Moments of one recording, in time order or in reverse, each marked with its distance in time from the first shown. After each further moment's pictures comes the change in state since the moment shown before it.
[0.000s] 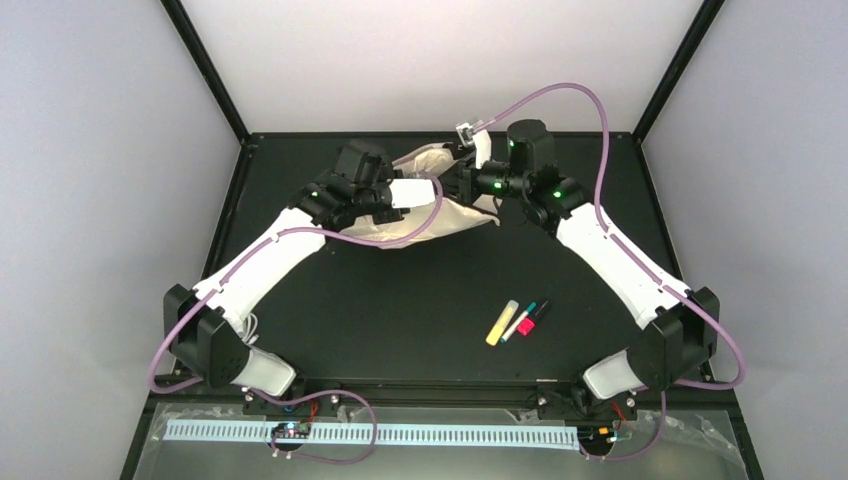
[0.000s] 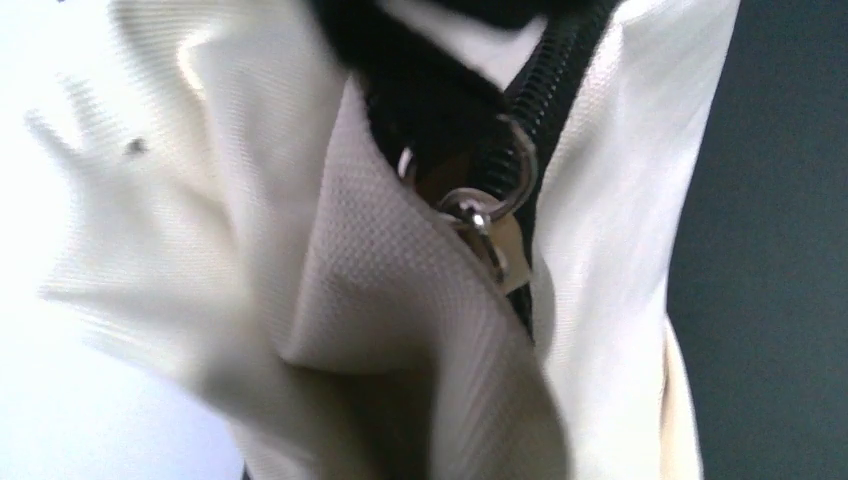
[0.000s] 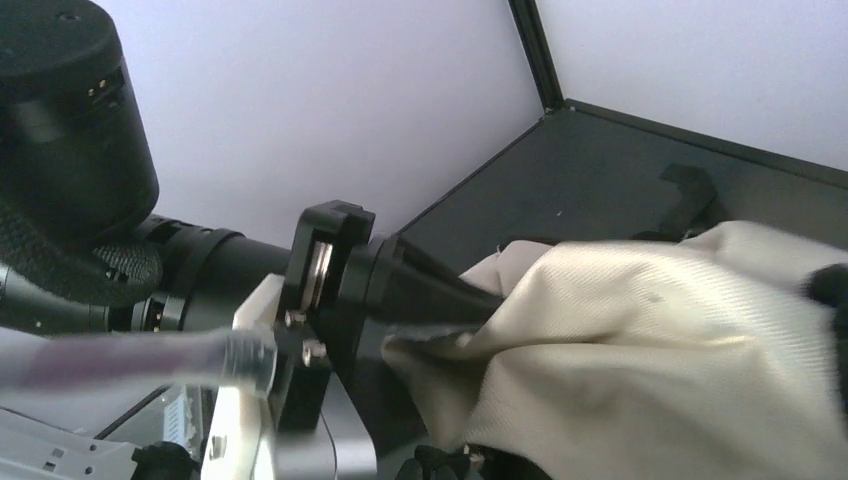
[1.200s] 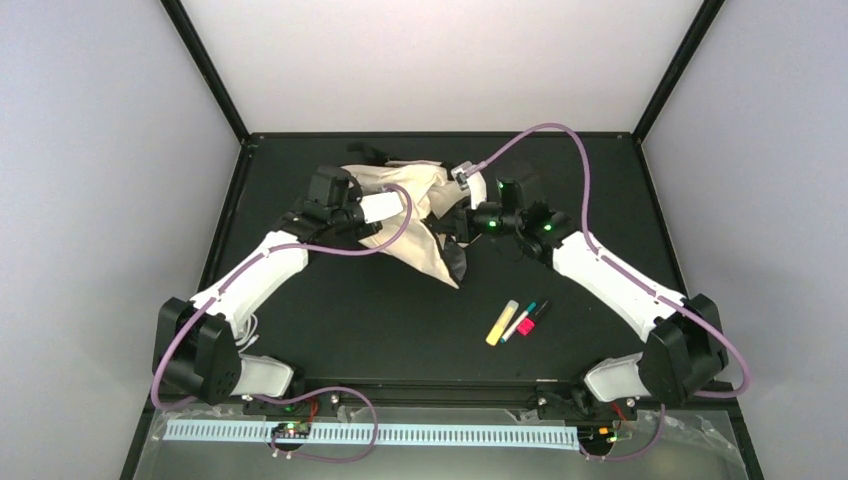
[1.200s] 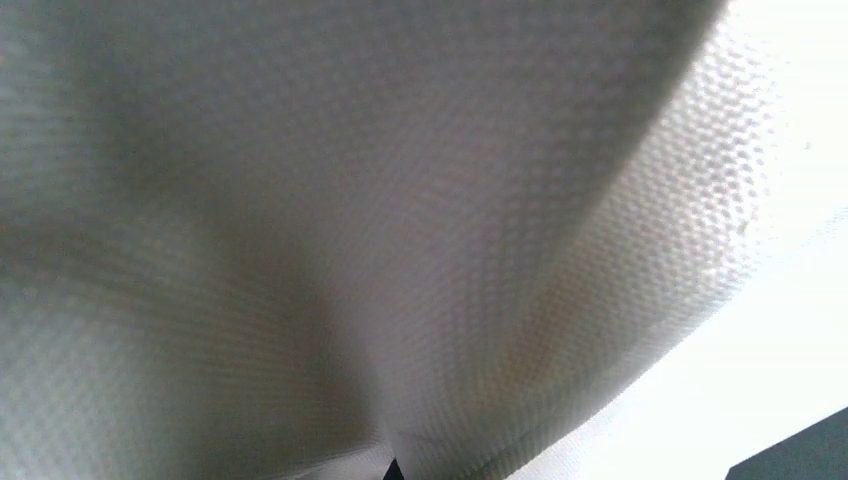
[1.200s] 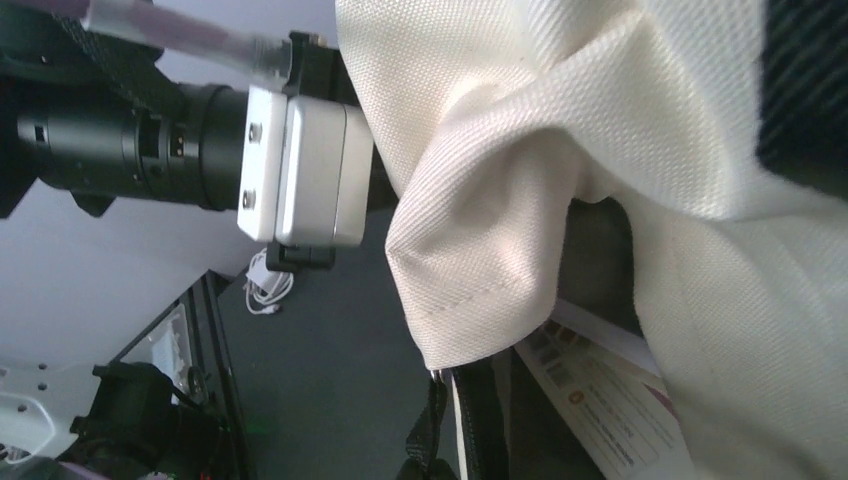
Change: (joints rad) left arm 0.195 -0.100 -0.349 0.253 0.102 -0.067; right arm 0.063 -0.074 -0.296 0.107 0.062 0.035
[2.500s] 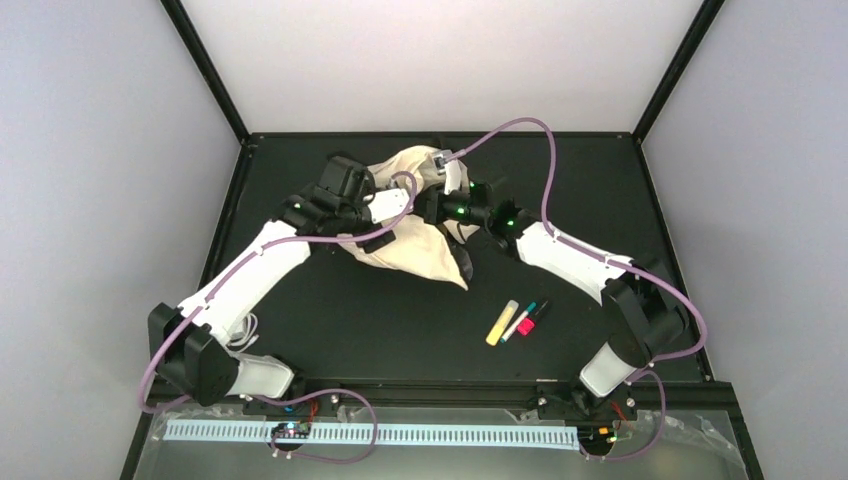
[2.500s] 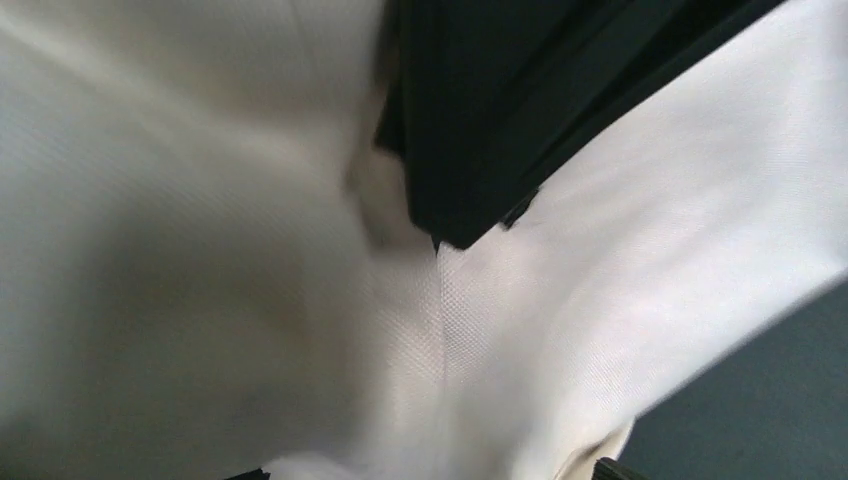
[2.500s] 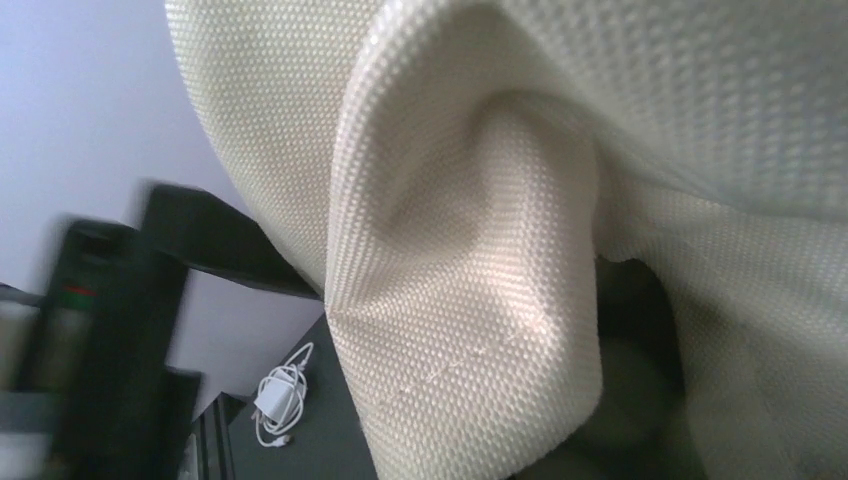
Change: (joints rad) left arm -0.135 -0.003 0.190 -0.377 -0.115 -0.220; right arm 0.066 0.224 0.051 0.353 0.124 0.237
